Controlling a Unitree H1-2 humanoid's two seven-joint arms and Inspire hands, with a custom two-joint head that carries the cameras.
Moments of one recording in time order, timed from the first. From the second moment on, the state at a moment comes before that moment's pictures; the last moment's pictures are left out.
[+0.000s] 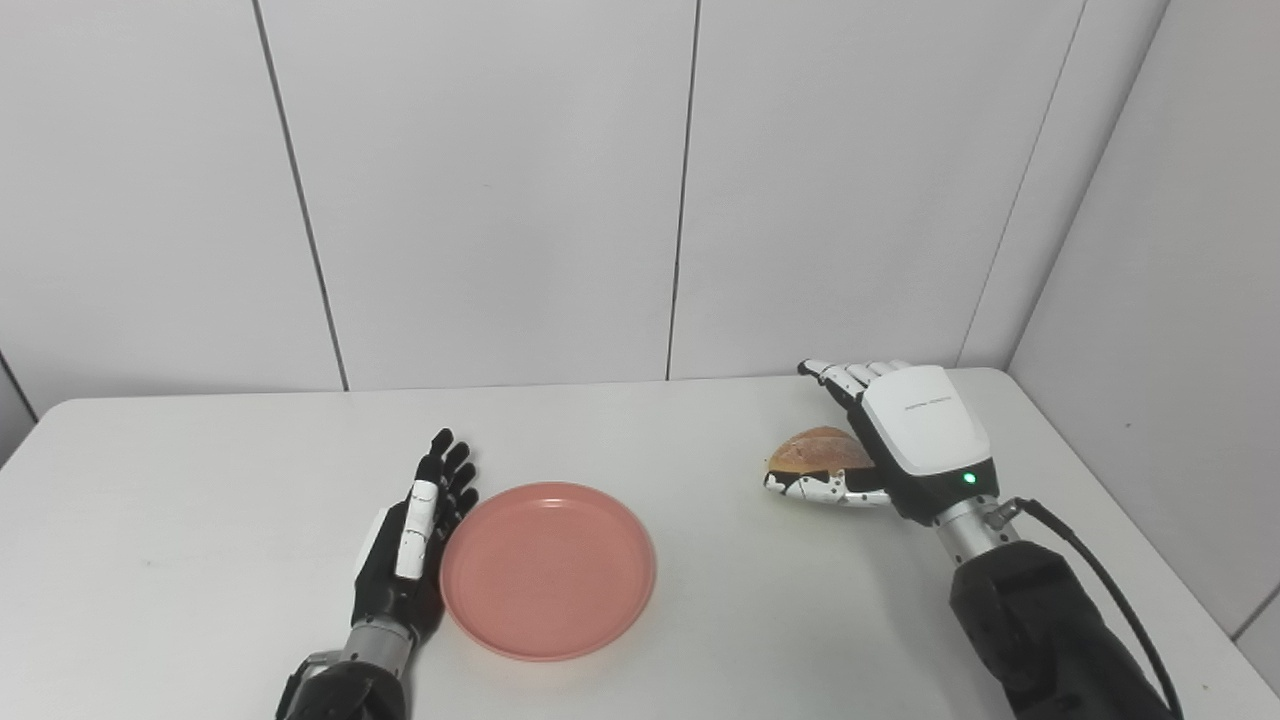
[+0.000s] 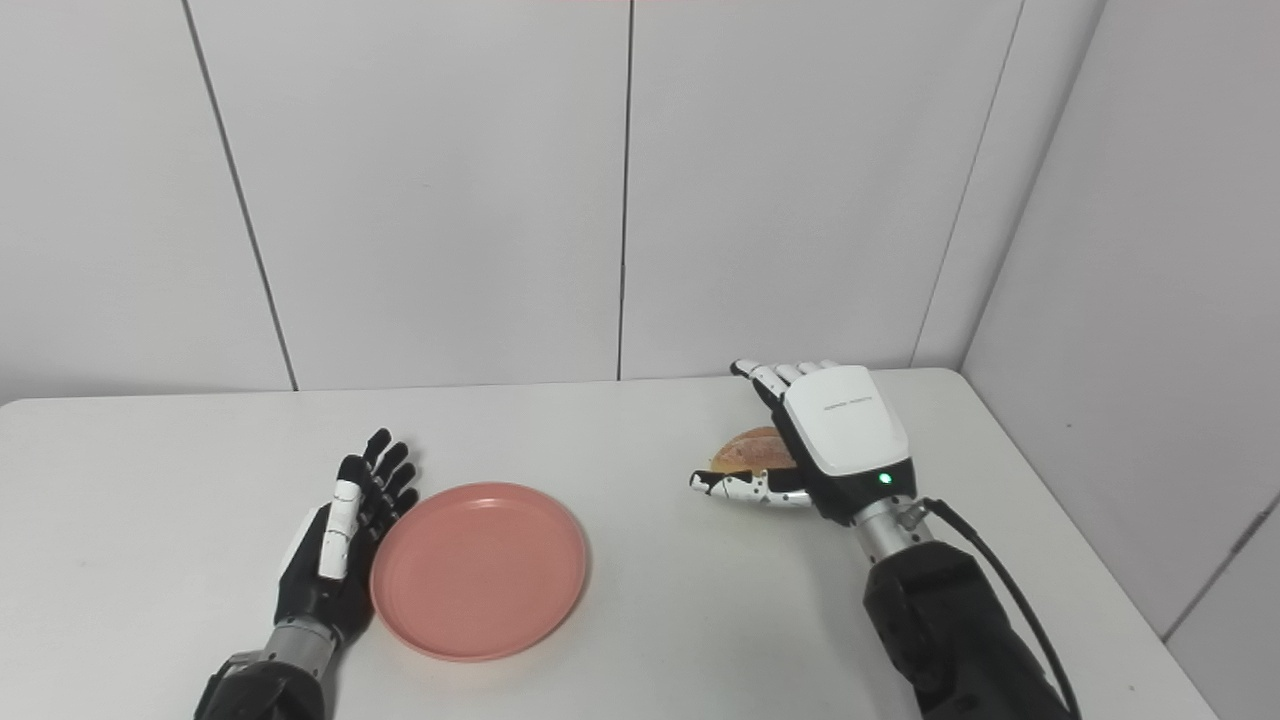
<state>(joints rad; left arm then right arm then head) -0.46 0.01 0.07 0.49 -0.22 -0.09 -0.20 -0.44 -0.42 0.09 0.12 -1.09 -0.05 -0.09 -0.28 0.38</state>
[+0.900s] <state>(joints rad) -0.46 0.01 0.07 0.48 -0.22 -0.08 -0.20 -0.62 -0.46 0.21 0.42 -0.98 0.01 -0.01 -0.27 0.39</state>
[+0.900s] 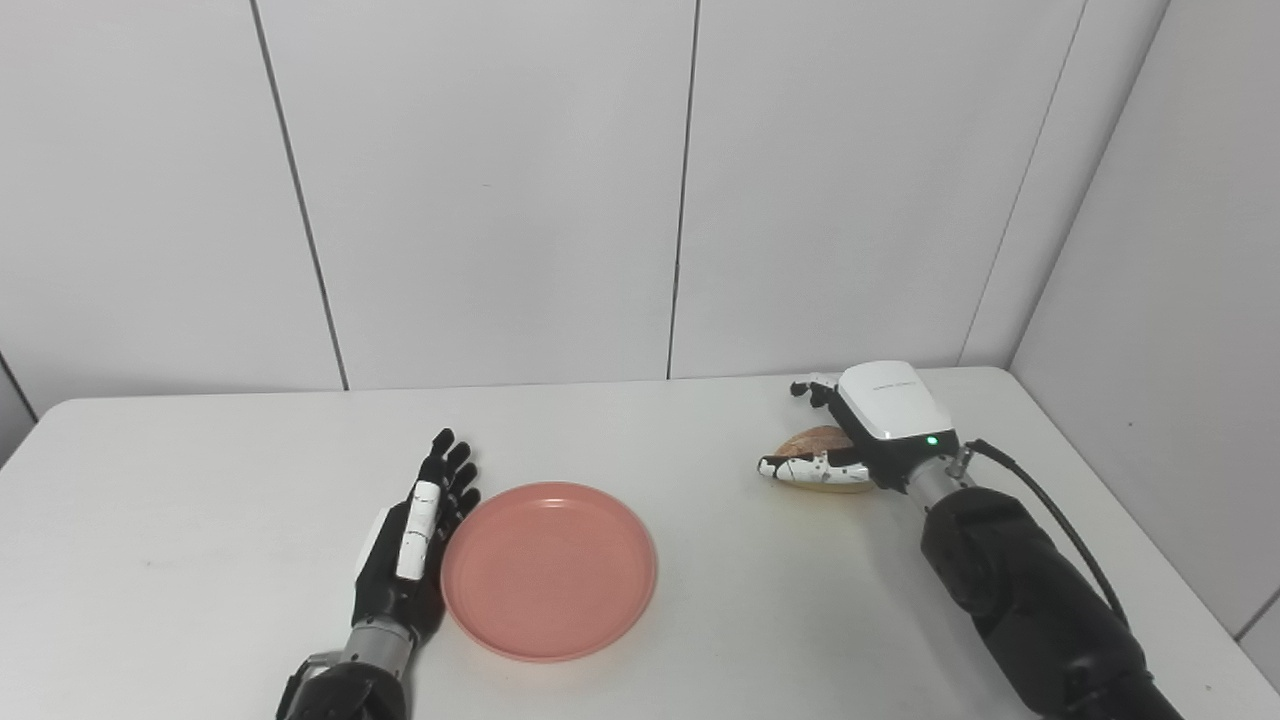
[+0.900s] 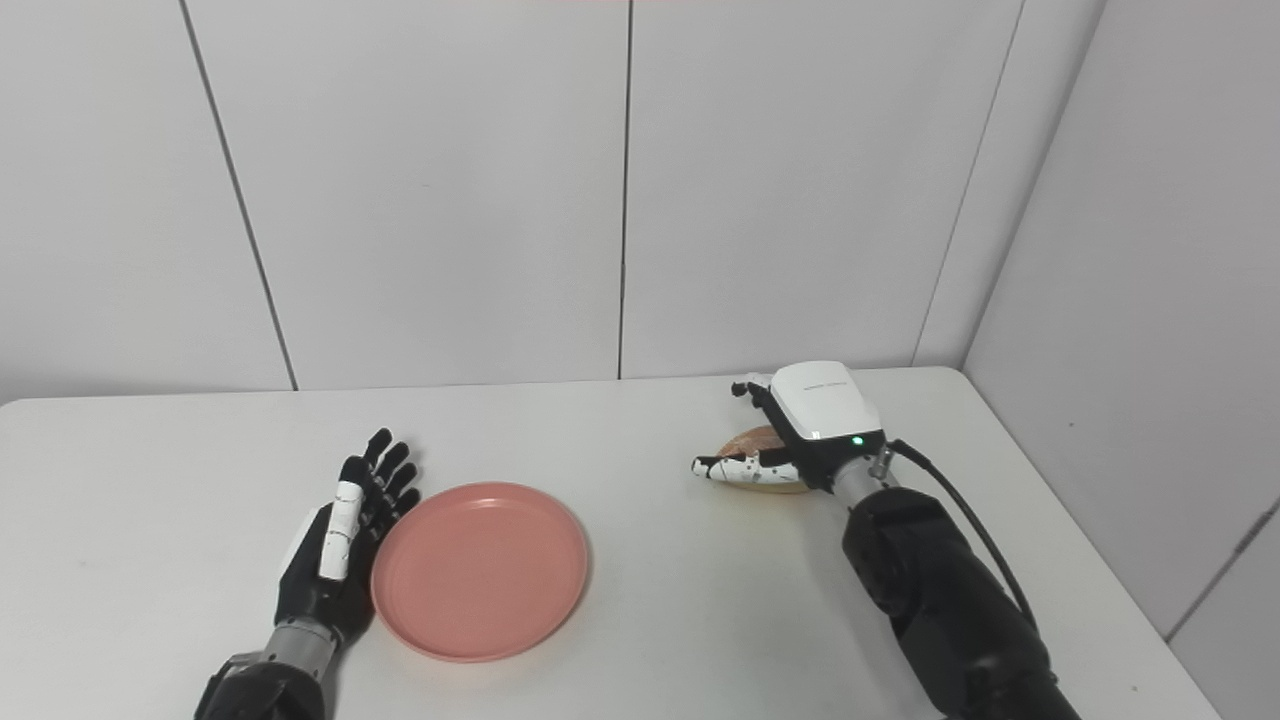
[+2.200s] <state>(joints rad) -0.45 0.01 0.07 0.46 -0.22 -0.07 -0.20 -0.70 -0.49 0.29 0.59 -0.88 0.03 -0.01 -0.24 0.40</state>
